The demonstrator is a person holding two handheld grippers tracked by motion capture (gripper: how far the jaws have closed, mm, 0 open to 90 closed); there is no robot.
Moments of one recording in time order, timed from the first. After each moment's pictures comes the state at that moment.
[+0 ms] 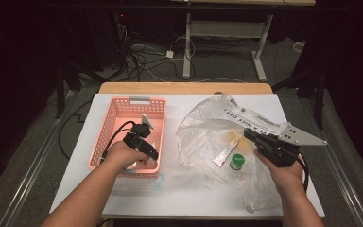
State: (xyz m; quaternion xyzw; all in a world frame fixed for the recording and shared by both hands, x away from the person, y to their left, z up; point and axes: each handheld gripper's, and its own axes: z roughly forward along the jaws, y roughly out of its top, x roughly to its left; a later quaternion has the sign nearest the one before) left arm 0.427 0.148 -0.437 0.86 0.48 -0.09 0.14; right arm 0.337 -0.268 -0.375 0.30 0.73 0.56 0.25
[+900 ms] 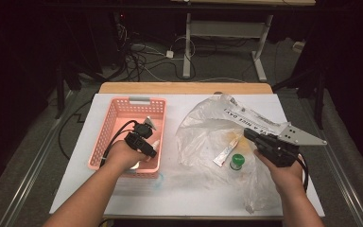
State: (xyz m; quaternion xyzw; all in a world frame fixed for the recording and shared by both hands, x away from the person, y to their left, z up) left arm 0.418 0.142 -0.427 0.87 0.46 -0.02 0.14; right arm 0.337 -0.267 -0.375 0.29 0.73 0.56 0.25
